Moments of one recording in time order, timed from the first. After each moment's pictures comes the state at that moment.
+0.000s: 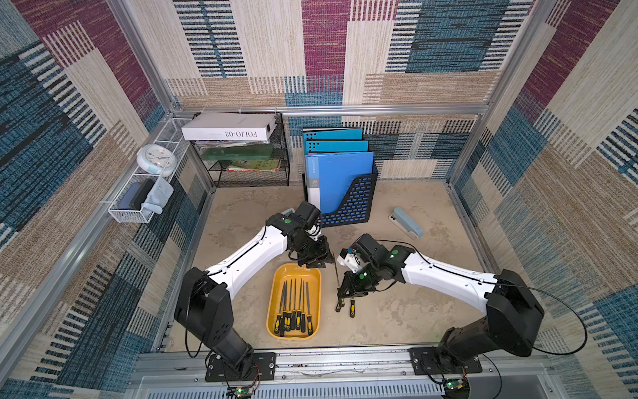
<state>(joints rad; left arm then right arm) -0.57 1.63 1.37 -0.95 0.49 -0.76 0.85 1.50 1.01 -0.62 -0.55 0.61</state>
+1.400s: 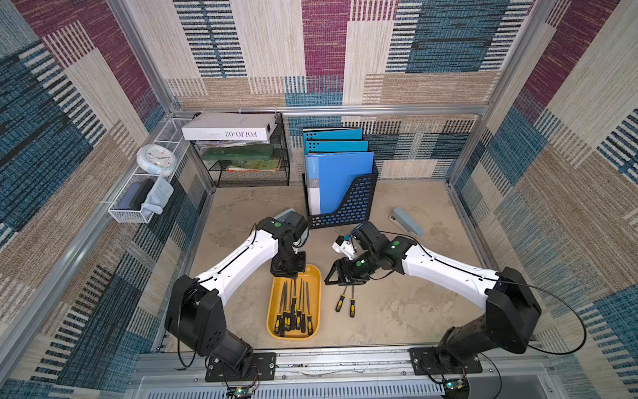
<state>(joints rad) -0.51 1.54 1.26 -1.25 0.12 -0.48 0.79 1.52 1.08 -0.59 -0.64 0.65</state>
